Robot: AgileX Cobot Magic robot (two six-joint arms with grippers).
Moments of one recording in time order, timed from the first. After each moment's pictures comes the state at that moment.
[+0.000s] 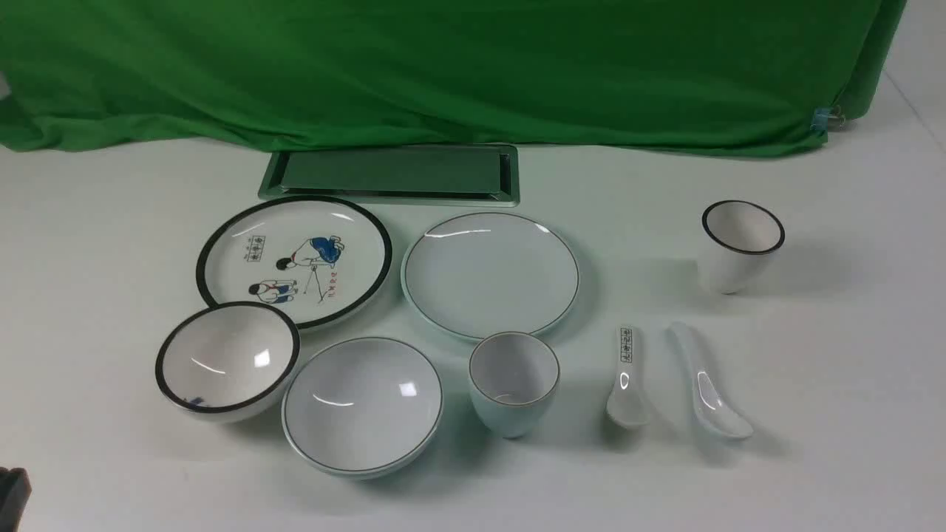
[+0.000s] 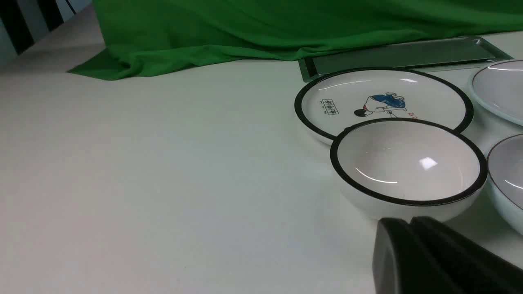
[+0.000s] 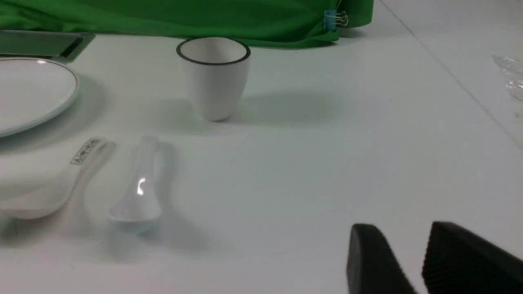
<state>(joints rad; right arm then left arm) -0.01 0.00 0.01 -0.03 0.22 0.03 0.06 0.00 0.01 -0.04 0.23 0.15</state>
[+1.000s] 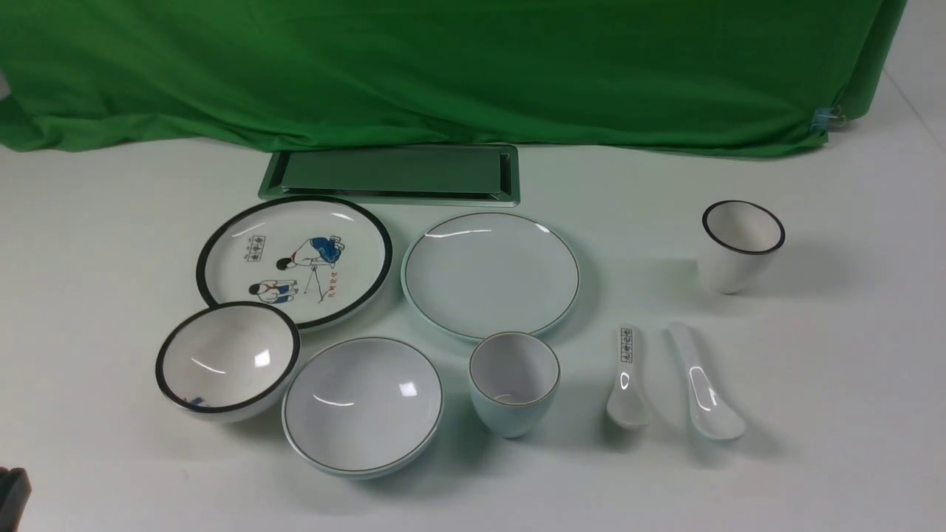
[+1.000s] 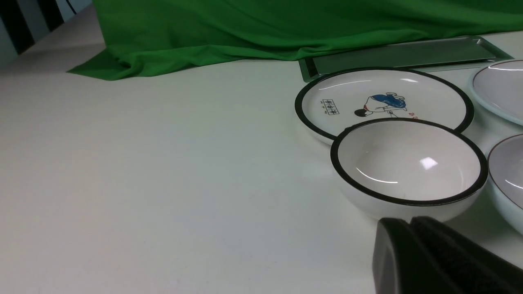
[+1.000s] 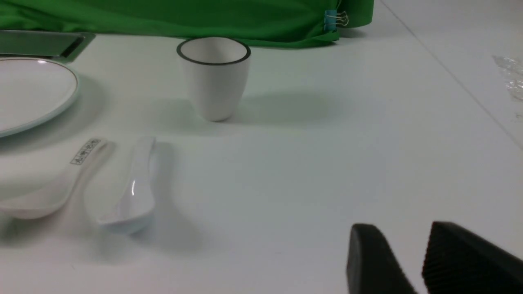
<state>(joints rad) -0.01 0.00 0.01 -0.03 0.22 0.03 0.06 0.00 0.01 -0.04 0.23 0.15</state>
